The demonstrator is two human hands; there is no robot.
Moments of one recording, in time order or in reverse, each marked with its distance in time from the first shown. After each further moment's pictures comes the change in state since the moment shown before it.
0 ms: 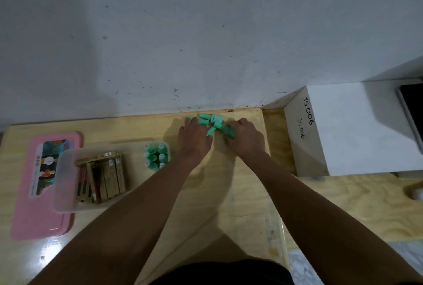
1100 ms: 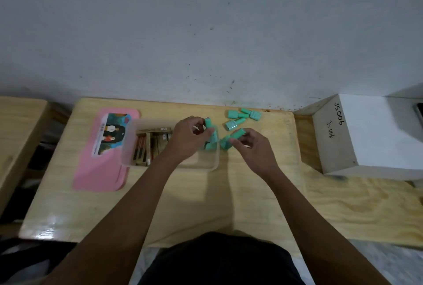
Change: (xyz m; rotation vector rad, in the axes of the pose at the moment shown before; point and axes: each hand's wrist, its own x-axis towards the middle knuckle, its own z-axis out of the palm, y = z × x) left_hand -0.131 -0.127 -0.077 -0.860 0.217 -0.043; right_hand -0.120 -0.104 -0.004 0.945 0.060 -0.143
